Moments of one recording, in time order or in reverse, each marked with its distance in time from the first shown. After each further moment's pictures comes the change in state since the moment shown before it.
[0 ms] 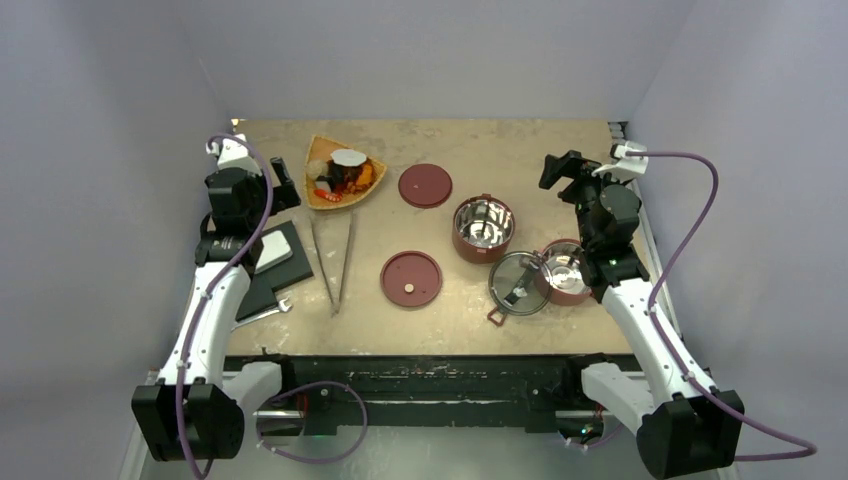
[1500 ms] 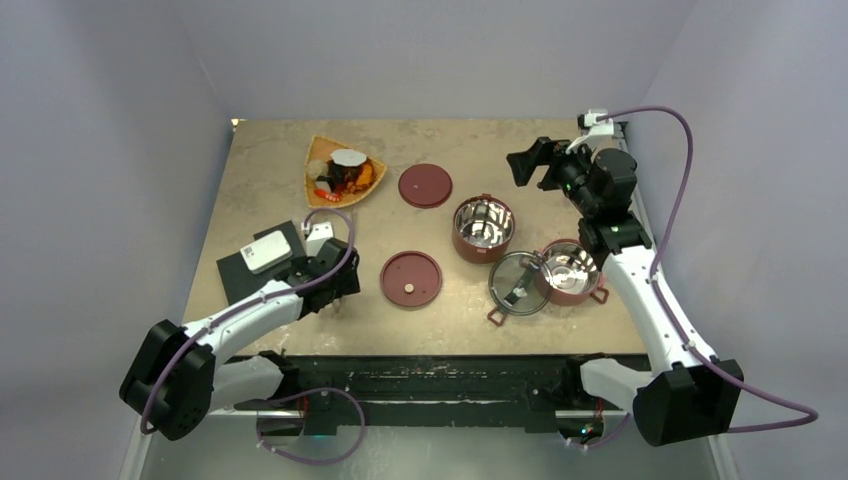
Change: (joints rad) left arm -0.583 0.130 -0.343 -0.223 -0.385 -0.469; right arm 0.001 0.161 0.237 -0.207 -0.430 -0.031
